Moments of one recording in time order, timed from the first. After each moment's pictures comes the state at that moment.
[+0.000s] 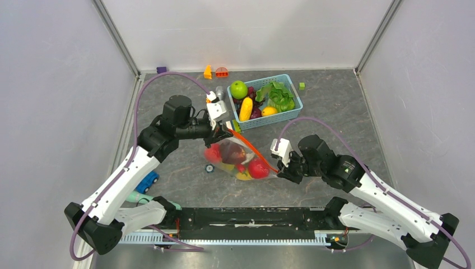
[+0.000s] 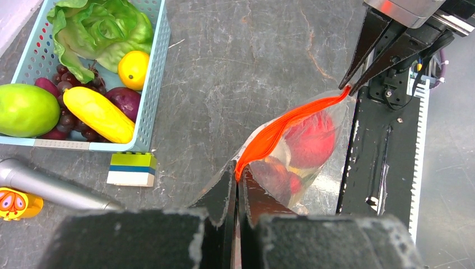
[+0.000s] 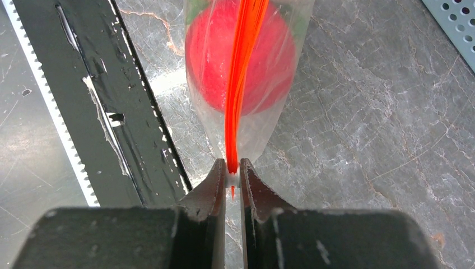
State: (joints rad) left arm -0.57 1.06 1.13 -0.52 0.62 0.29; right arm 0.85 0.81 0.81 -0.73 -0.27 -0.21
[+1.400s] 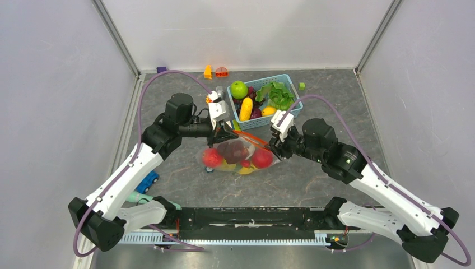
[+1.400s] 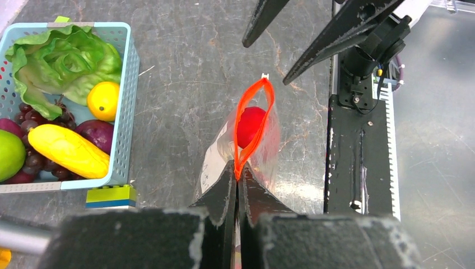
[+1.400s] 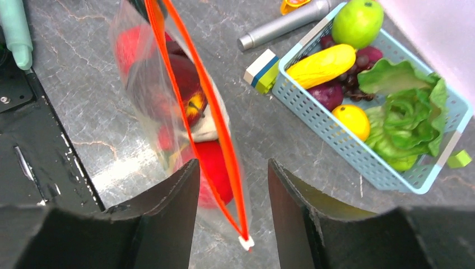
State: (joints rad) left arm -0.56 1.10 1.11 -0.44 0.78 0.29; right arm 0.84 0.90 0.98 -0.48 -0.08 -0.19
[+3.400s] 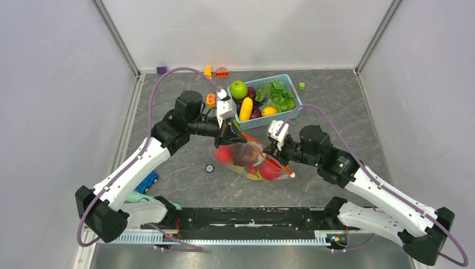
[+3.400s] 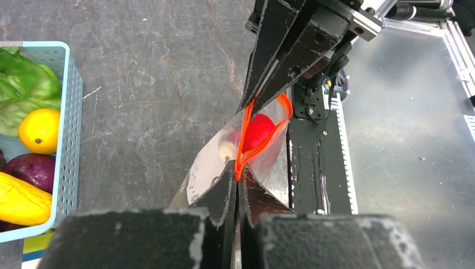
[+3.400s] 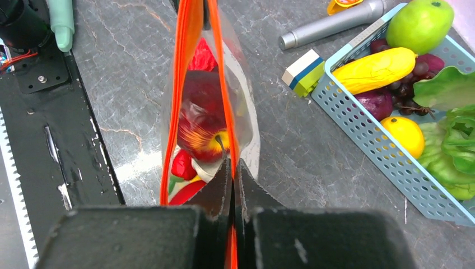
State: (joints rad) left arm -0.60 1.18 1.12 -0.37 0.92 0.20; right arm 0.83 0.89 0.84 -0.35 -0.23 -0.20
